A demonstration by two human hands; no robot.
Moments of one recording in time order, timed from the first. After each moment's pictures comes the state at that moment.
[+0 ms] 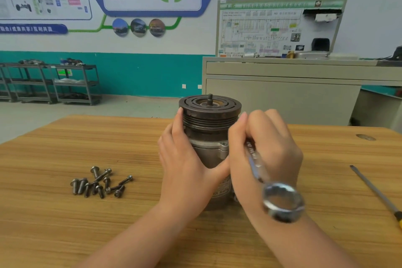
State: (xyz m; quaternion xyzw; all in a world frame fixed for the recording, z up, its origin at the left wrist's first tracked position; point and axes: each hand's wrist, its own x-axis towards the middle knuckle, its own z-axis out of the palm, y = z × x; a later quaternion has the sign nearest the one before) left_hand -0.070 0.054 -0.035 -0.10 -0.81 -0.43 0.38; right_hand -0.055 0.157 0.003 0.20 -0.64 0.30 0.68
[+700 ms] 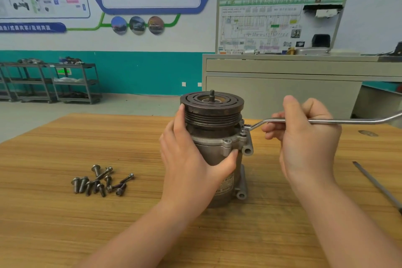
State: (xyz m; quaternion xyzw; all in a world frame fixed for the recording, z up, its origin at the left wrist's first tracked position) left_hand -0.069 0.054 -0.033 -0.09 -0.82 -0.42 0.38; right_hand -0.089 0.204 0.012 0.11 -0.53 0.72 0.42
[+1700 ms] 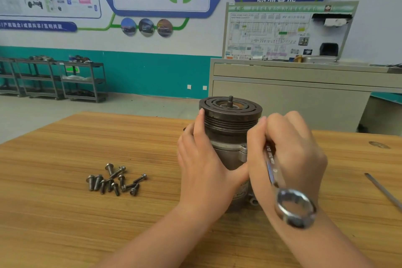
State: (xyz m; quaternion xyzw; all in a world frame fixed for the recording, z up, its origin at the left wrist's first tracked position) left_hand -0.069 0.052 -0.035 -0.10 -0.82 -0.42 0.38; right_hand -0.051 0.155 0.006 0.20 -0.71 0.27 0.62
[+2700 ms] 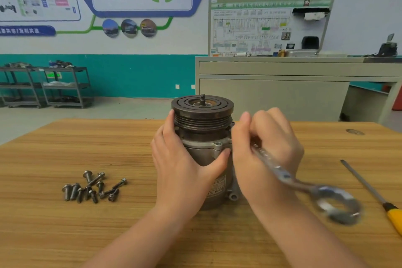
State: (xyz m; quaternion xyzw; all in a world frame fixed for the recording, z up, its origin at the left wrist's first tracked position) left_hand -0.074 0.055 -0.038 -0.08 -0.80 -0.44 0.41; right_hand -0.061 0.171 0.001 0.21 -0.64 0.34 0.65
